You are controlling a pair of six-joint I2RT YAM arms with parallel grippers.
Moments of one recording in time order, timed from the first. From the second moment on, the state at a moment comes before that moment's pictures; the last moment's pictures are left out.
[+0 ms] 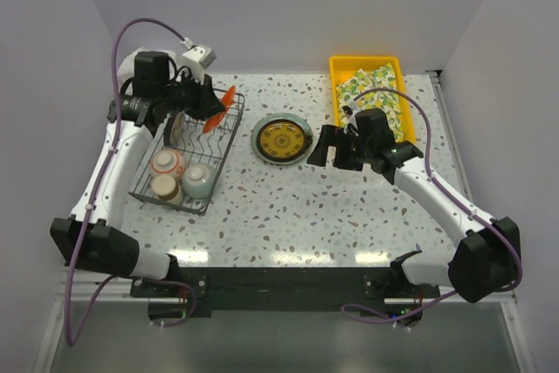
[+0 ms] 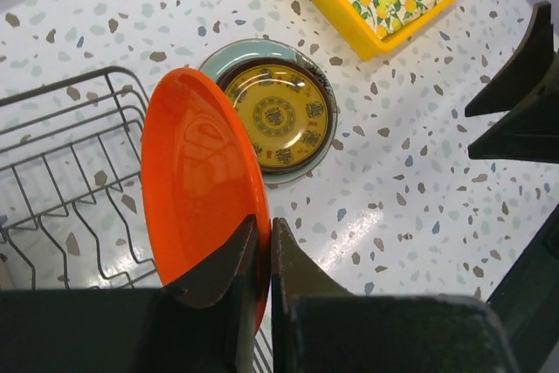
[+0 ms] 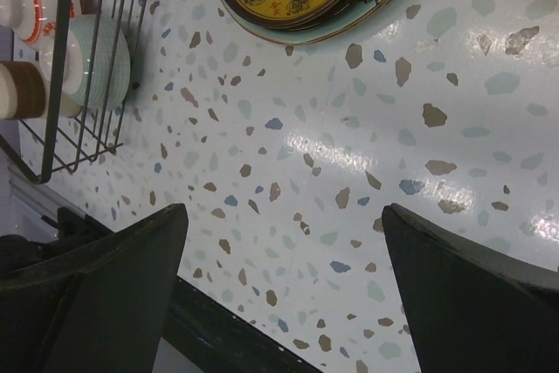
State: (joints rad) left arm -0.13 1.43 1.53 -0.70 0.60 0.09; right arm 0.43 1.29 1.01 -0.47 -0.26 0.53
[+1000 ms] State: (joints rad) left arm -1.00 1.25 1.10 -0.38 -0.14 0.43; right arm 0.43 1.32 1.16 -0.42 -0.40 0.82
